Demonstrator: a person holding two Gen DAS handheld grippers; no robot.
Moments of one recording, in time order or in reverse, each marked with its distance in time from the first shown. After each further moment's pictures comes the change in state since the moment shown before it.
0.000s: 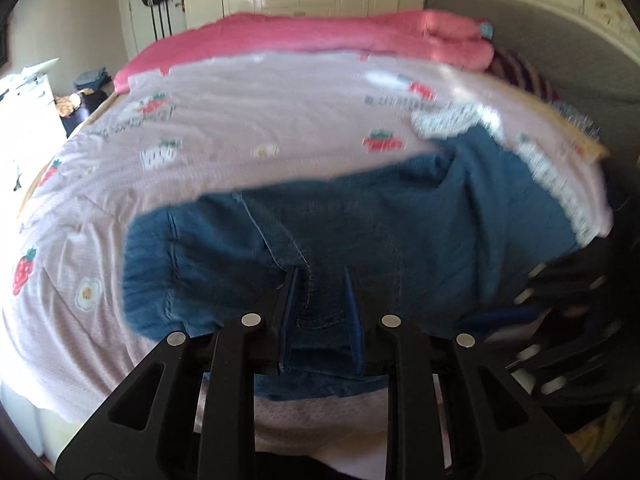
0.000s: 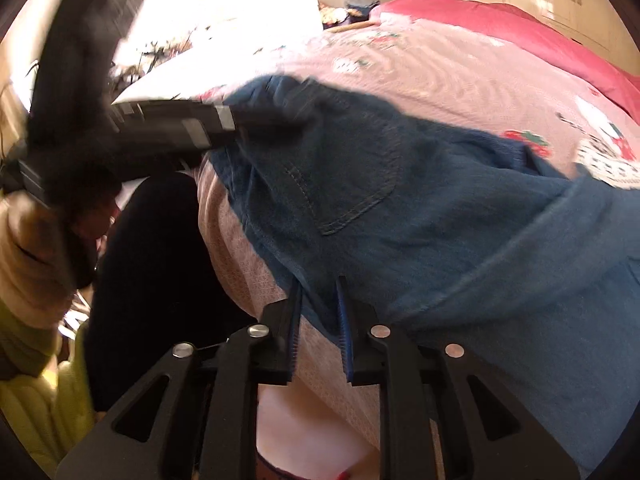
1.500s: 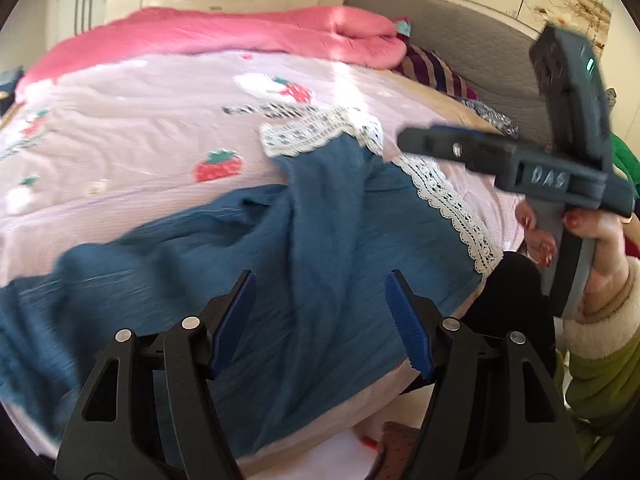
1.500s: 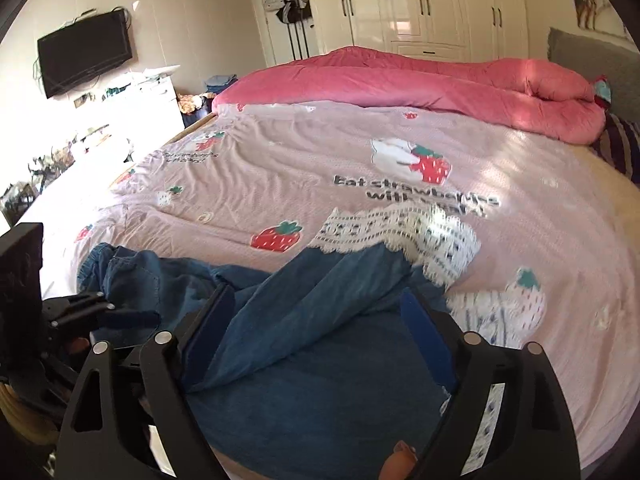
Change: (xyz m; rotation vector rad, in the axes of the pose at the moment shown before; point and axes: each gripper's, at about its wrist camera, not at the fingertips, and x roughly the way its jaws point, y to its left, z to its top) left arm 0.026 -0.100 0.051 0.038 0.007 -0.382; right arm -0.116 -0.136 0.033 0.229 -0.235 -0.391
